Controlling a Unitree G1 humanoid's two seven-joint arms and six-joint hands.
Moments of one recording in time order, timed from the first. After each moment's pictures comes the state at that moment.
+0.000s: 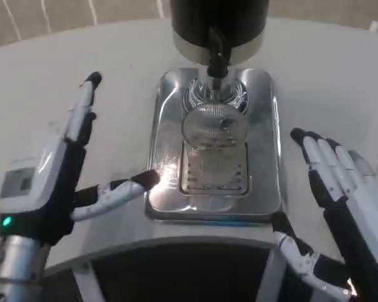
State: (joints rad) left arm -0.18 0.52 -0.04 0.01 0.68 -0.25 0.39; right arm 0.28 -0.15 0.07 -0.78 -0.94 -0.03 0.12
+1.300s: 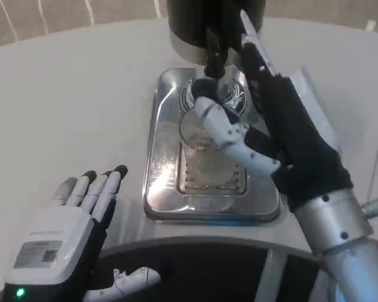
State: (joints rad) left arm 0.15 0.48 -0.08 -0.31 0.87 -0.06 0.15; right arm -0.33 0.04 0.20 -0.57 -0.41 0.21 0.15
